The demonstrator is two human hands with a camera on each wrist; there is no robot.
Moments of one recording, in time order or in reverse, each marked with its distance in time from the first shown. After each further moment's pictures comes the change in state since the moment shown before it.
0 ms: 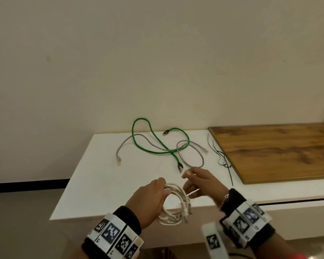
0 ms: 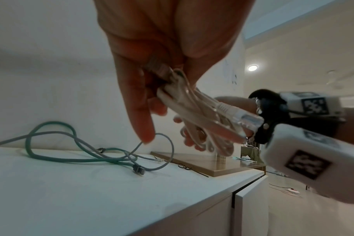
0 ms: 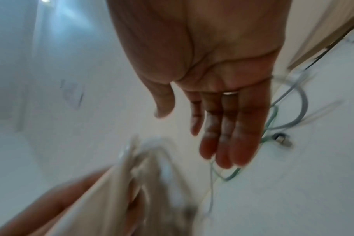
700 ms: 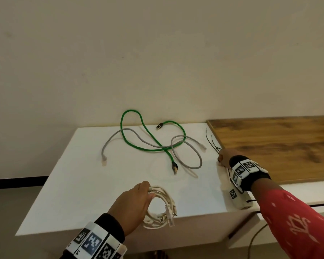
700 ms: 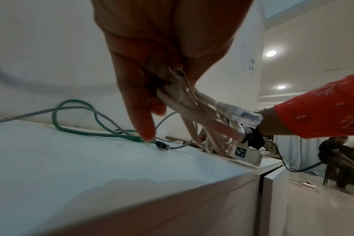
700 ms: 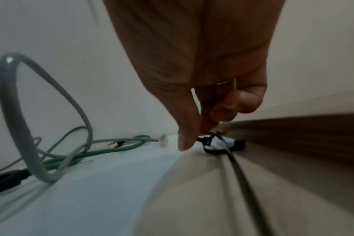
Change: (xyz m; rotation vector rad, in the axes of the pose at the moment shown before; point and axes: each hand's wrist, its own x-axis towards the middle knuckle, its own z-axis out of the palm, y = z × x) left_hand 0.046 -0.038 0.036 0.014 0.002 -0.065; right_hand 0.143 0.035 -0.139 -1.248 0.144 0.372
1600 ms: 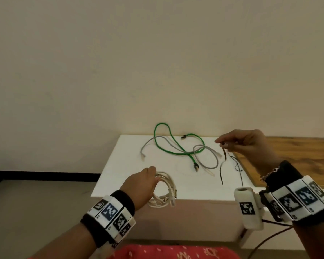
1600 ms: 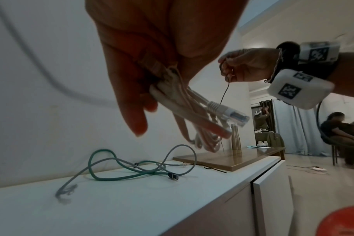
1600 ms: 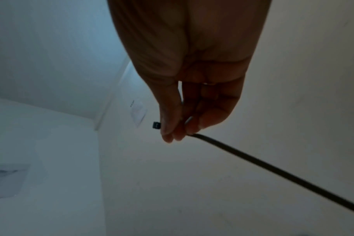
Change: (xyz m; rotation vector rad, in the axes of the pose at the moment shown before) left_hand -0.115 -0.001 -0.088 0.173 0.095 -0.092; right_hand -0.266 -0.068 -0.079 1.132 0.420 -0.831
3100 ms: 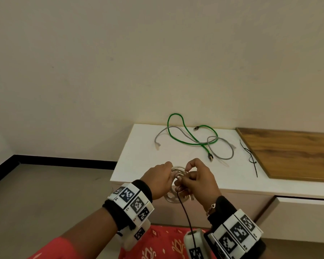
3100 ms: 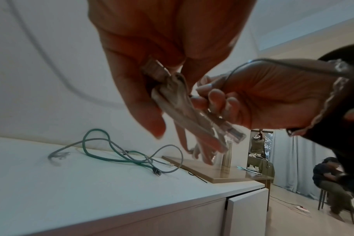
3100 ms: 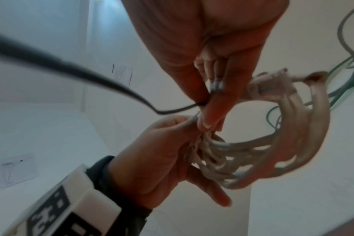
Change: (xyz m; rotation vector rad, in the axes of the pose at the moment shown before) left_hand -0.019 -0.014 0.010 -0.285 -0.060 0.011; right_hand -0.062 0.008 0.168 0.157 -0.034 0.482
